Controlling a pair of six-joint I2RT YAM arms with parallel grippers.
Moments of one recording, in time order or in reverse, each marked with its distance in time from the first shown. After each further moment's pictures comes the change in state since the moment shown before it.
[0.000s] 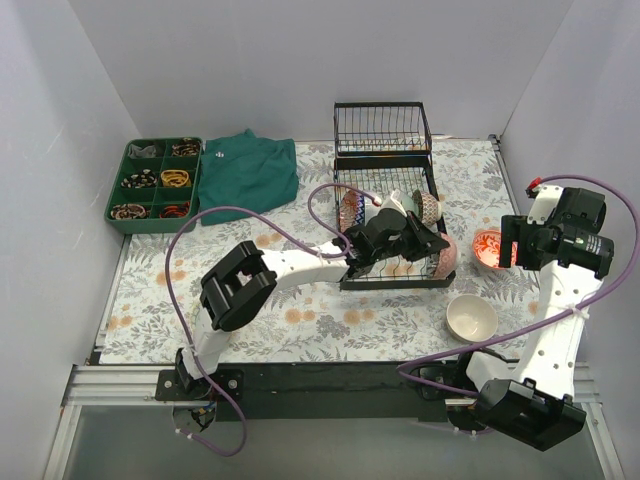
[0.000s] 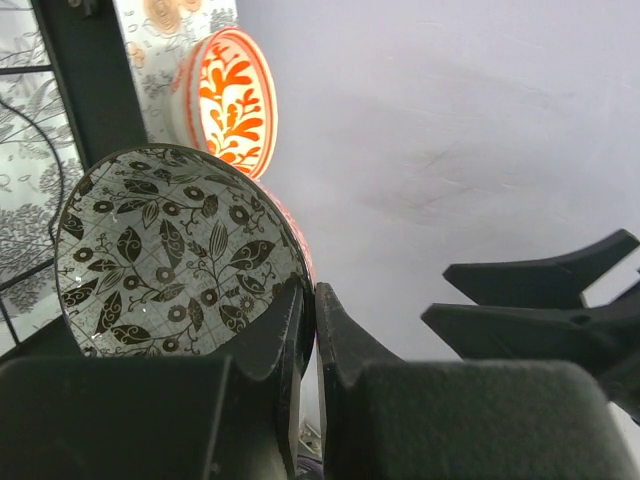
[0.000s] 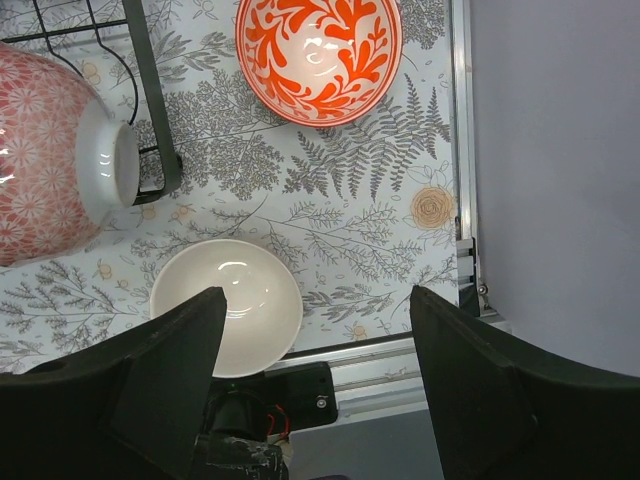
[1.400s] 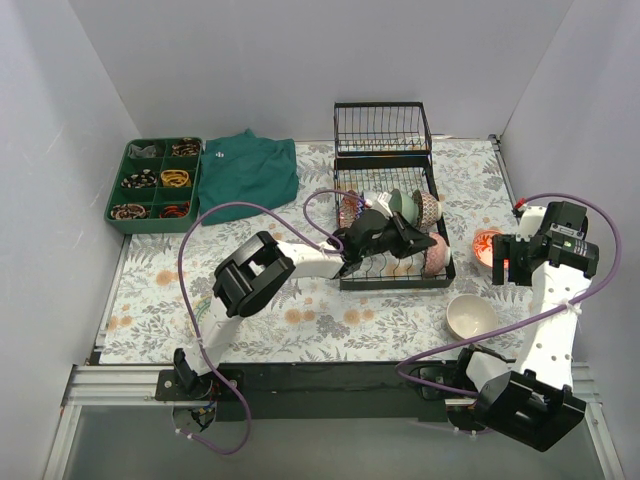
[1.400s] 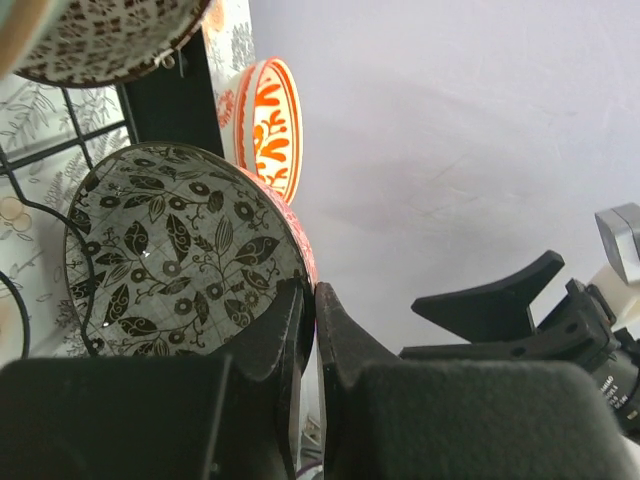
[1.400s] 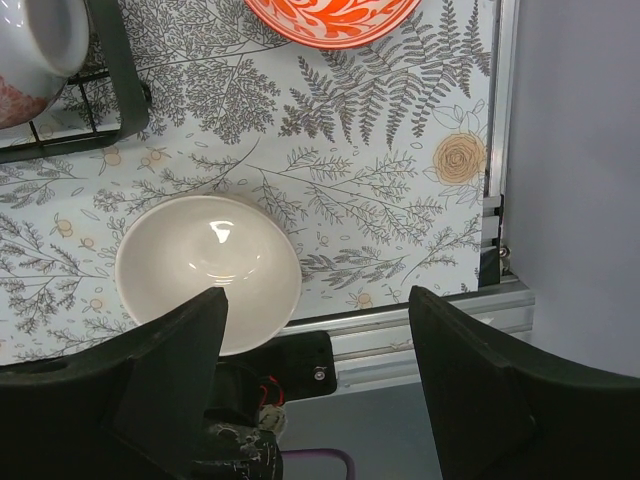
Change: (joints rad) left arm 0.103 0.148 -0.077 0.298 0.199 -0.037; right arm 0.000 -0.004 -0.157 0.002 0.040 -0.039
